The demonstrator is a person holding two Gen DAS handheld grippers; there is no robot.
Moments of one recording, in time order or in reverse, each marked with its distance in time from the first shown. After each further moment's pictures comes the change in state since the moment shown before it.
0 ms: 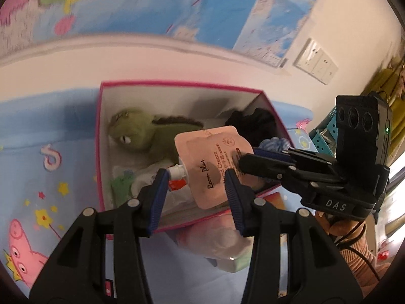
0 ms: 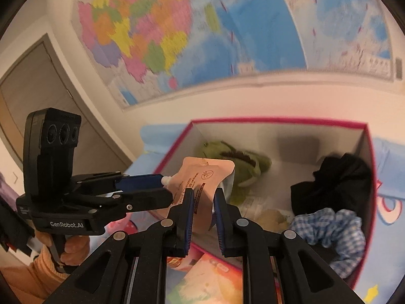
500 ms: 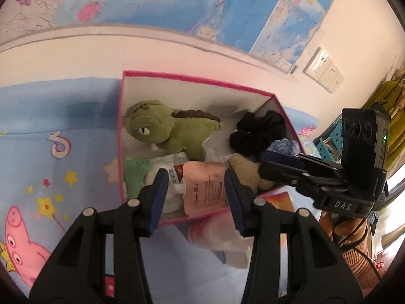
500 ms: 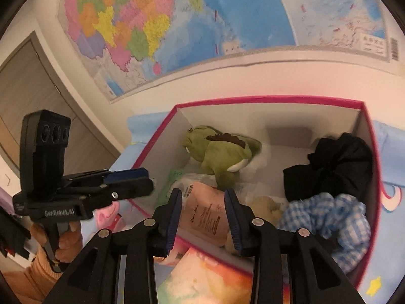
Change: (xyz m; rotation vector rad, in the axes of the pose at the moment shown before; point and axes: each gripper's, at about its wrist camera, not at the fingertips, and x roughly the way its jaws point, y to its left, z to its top) left arm -0.018 0.014 -0.013 -0.052 -0.046 0.009; right arm -0.007 -0.002 -0.013 0.000 0.016 -0.042
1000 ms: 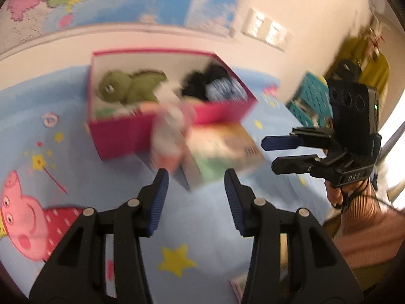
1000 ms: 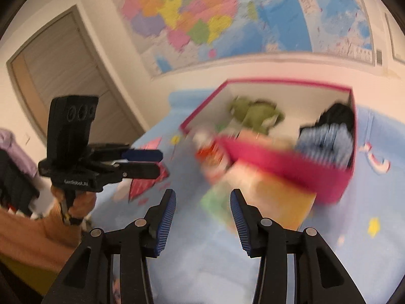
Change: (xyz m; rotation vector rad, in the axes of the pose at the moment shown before) left arm -0.057 -0.053 -0.101 0.200 0.035 -0.094; right arm -0.074 0.047 -0.100 -0.160 0.065 0.099
